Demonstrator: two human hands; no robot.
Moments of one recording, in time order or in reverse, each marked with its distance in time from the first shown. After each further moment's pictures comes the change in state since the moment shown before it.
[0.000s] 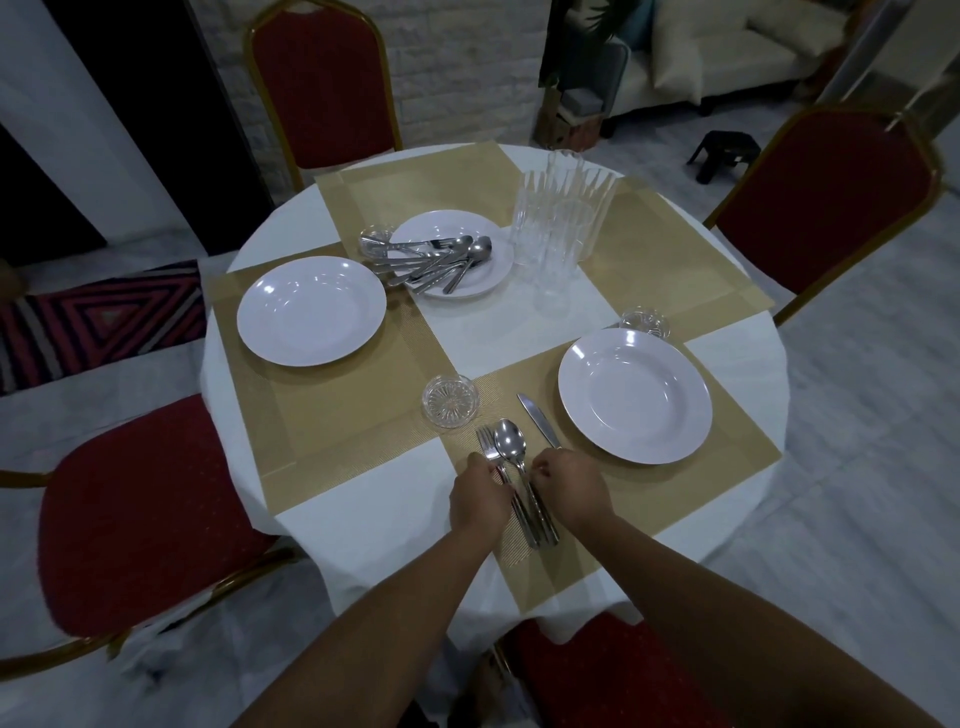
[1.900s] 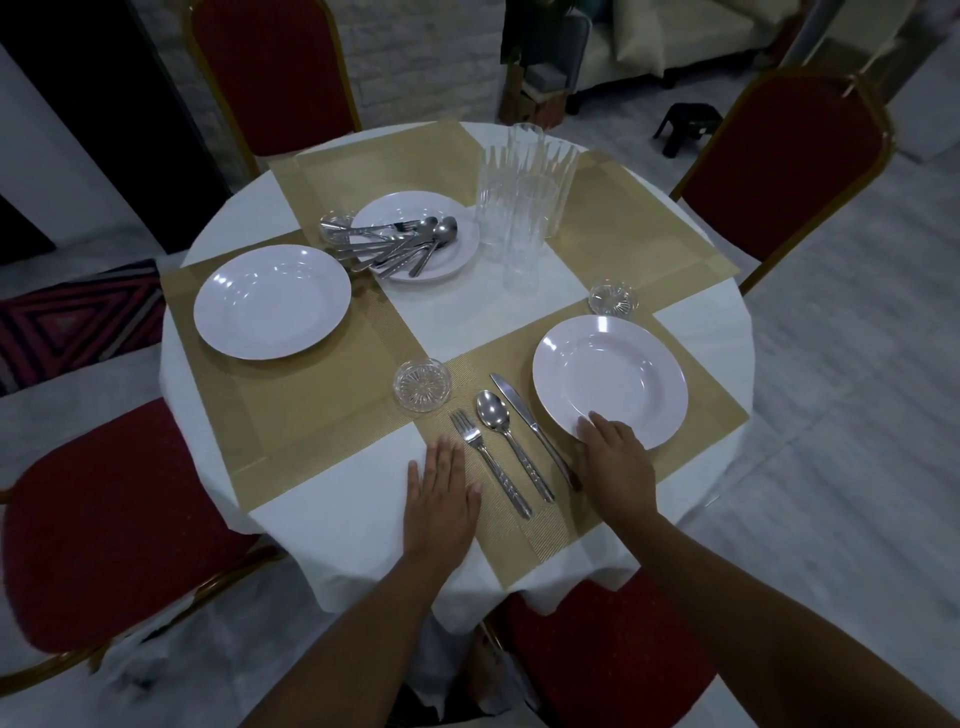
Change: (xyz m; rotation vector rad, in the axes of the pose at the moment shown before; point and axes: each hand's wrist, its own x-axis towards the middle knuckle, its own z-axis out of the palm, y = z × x) left_hand -0.003 -0.069 0.009 0.718 0.088 0.496; right_hand -0.027 0.078 -0.015 -0.326 0.412 -0.160
